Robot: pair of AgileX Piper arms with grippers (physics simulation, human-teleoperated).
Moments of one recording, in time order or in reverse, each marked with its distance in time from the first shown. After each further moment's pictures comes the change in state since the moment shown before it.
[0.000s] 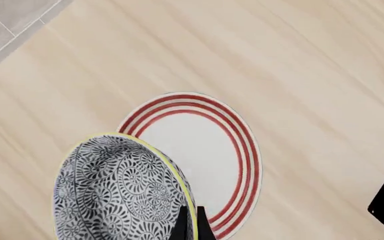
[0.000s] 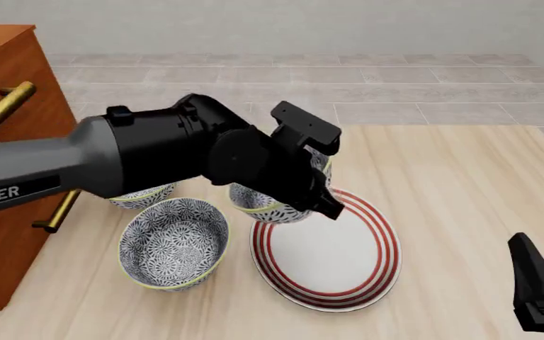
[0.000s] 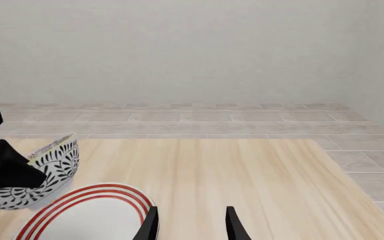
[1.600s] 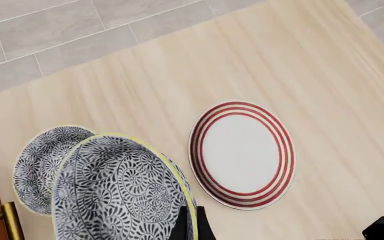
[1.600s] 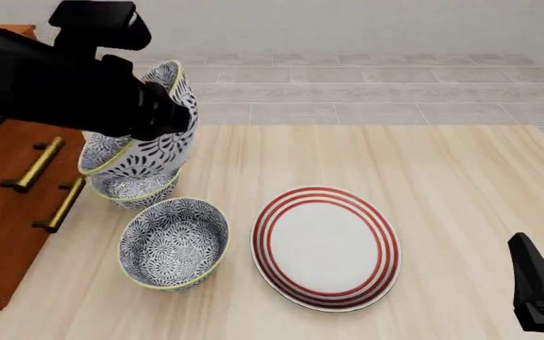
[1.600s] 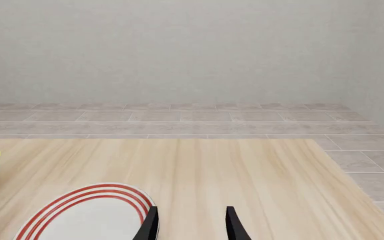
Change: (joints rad) left arm 0.300 -0.502 0.103 0.249 -0.094; right arm 0.000 0.000 0.000 0.000 0.000
